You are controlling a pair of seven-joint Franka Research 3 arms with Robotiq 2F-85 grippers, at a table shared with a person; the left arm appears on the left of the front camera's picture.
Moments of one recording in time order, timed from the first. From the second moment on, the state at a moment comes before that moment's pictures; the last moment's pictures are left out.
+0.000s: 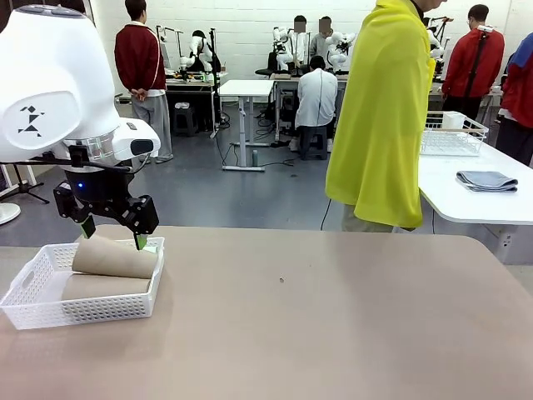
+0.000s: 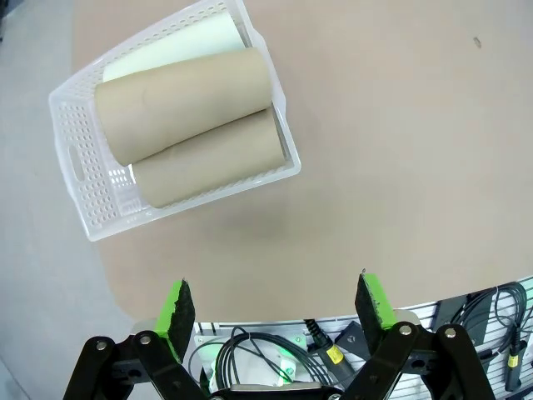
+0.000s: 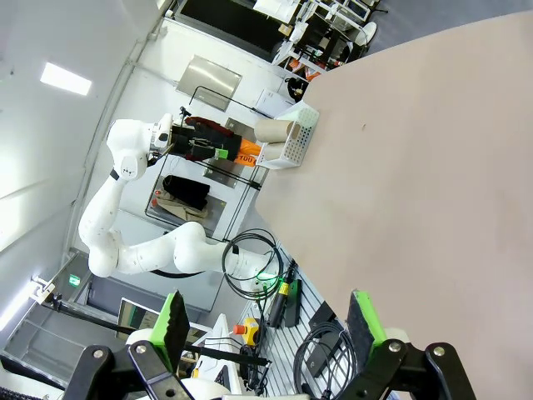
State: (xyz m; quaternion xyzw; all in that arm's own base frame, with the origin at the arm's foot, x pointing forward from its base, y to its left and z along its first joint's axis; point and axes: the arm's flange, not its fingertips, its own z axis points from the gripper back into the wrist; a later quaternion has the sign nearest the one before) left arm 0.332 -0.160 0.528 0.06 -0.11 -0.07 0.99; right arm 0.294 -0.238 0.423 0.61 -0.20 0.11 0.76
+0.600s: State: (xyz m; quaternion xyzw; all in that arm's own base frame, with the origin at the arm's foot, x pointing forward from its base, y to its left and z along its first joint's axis) left arm 0.332 -0.160 0.528 0.06 -0.11 -0.07 0.99; right arm 0.294 -0.238 0.423 0.61 -0.20 0.11 0.76
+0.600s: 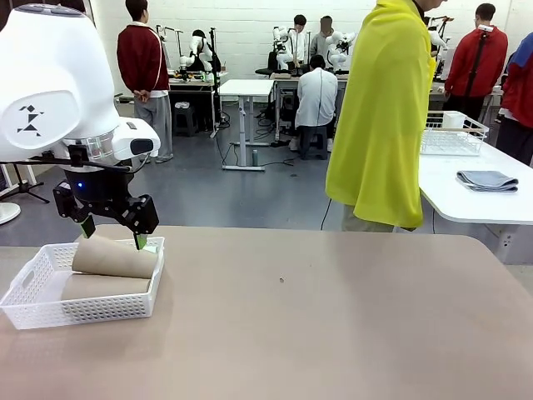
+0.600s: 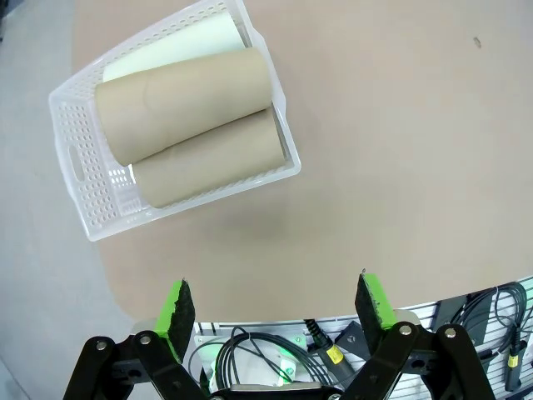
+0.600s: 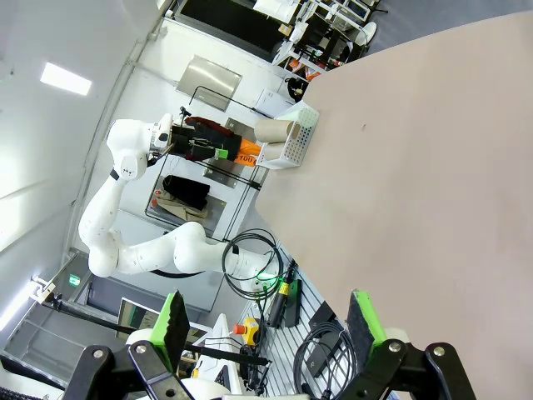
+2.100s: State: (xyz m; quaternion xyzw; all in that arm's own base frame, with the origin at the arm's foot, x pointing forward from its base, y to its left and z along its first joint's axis) left arm 0.250 0.186 0.527 -0.55 -0.11 -0.01 0.83; right arm 0.293 -0.239 0.423 0.61 -0.20 0.11 0.76
